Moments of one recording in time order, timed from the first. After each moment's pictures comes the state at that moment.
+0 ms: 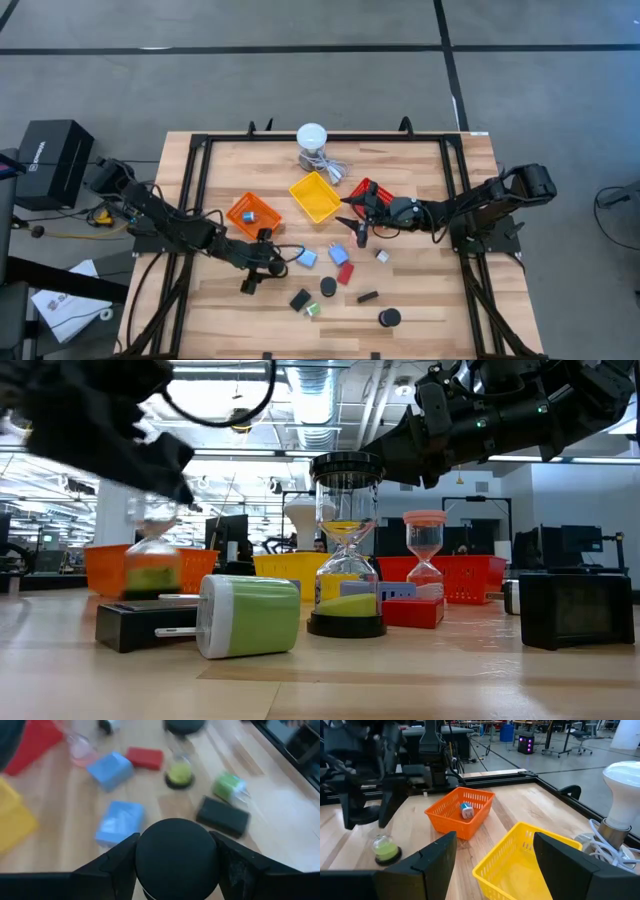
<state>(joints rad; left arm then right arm) -0.44 1.27 0.49 0.16 -0.23 -0.10 0.10 1.49 0.51 0.80 0.34 0.08</state>
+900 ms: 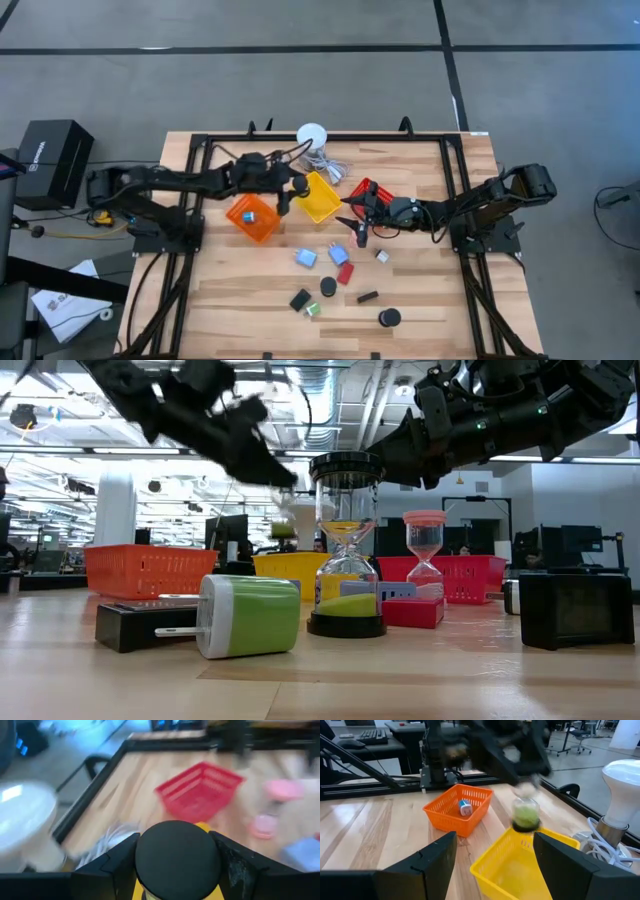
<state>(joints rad) 0.31 1.37 0.65 0.33 0.04 0.14 0.10 1.49 0.51 0.79 0.34 0.07</state>
